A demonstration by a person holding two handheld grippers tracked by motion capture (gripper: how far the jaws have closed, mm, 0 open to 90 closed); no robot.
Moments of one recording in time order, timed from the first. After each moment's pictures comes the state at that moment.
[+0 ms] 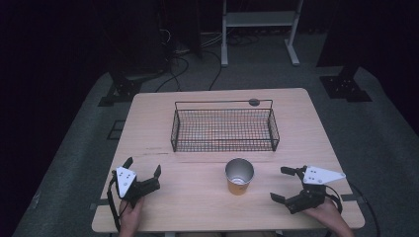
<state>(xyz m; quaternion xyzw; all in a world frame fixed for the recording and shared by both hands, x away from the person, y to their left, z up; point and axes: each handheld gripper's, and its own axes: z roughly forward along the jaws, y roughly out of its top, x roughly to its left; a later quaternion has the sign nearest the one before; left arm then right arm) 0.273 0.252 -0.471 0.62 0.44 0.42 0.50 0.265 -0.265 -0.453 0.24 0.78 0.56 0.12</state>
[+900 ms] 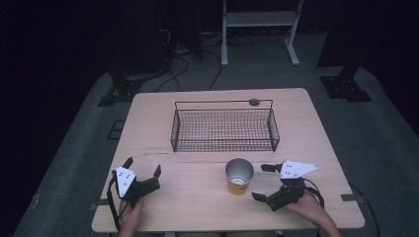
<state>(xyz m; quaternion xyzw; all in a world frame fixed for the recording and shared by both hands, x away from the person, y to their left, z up) 0.273 0.252 -0.471 0.62 0.44 0.42 0.50 0.280 -0.214 -0.443 0.21 0.81 0.54 0.09</state>
